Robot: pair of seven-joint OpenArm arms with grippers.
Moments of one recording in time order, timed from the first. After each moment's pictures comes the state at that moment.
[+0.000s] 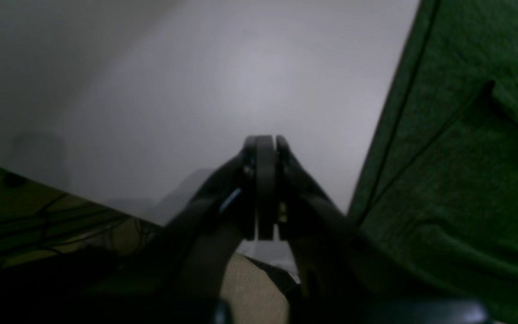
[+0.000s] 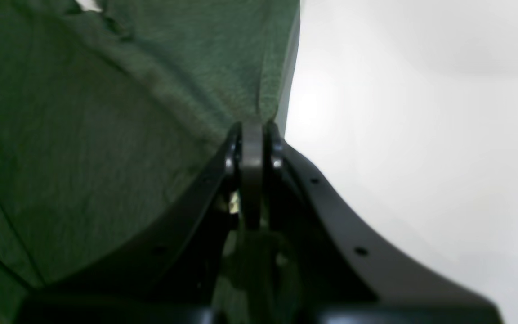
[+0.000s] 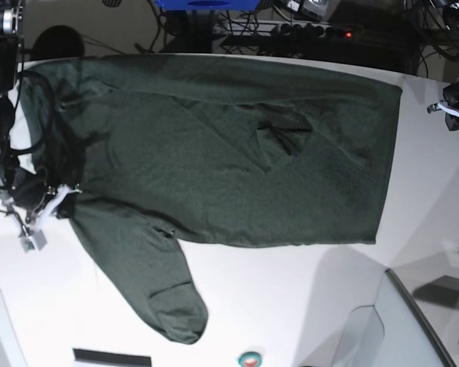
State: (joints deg) left arm 17.3 -20.4 -46.1 80.4 -18.0 -29.0 37.4; right arm 6.2 21.0 5.3 71.3 26.3 26.0 -43.5
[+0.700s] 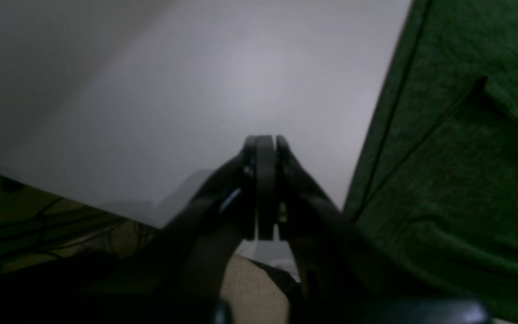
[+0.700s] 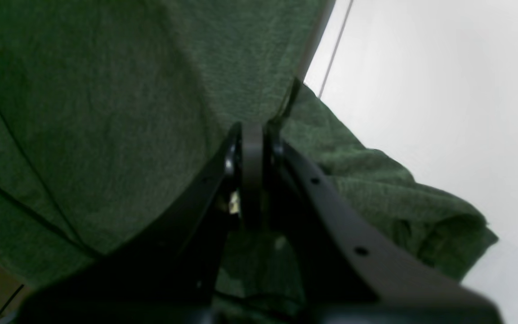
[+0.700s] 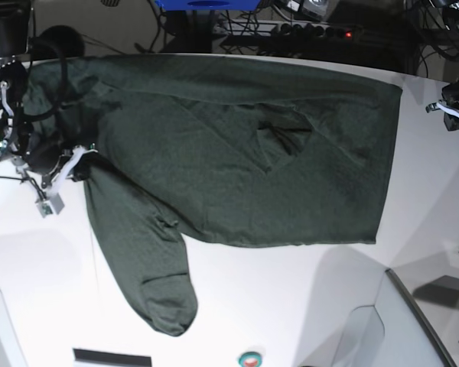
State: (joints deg) left arm 17.3 -20.4 -46.0 80.4 -17.9 -29.2 37.3; right arm -2.1 18.4 5.5 77.6 25.9 26.0 -45.8
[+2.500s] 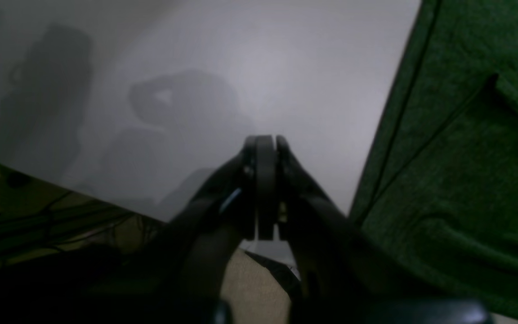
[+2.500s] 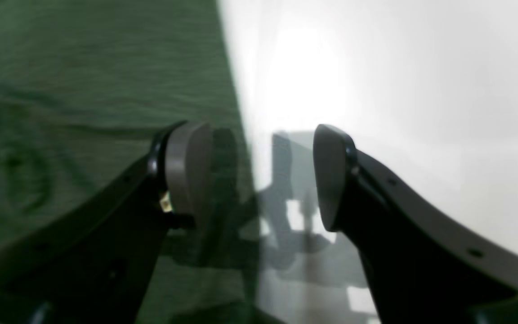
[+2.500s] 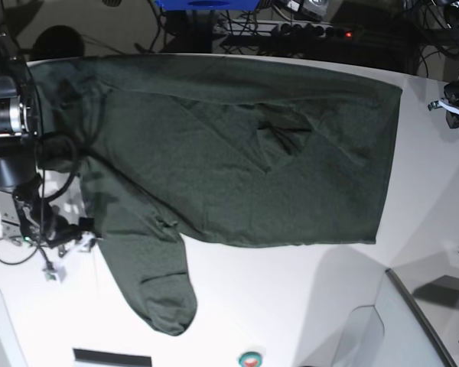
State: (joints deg) left arm 17.8 -20.6 -46.5 80.2 -17.9 -29.2 37.4; right arm 34.1 15.2 -4.9 25.8 18.5 16.4 -28.4
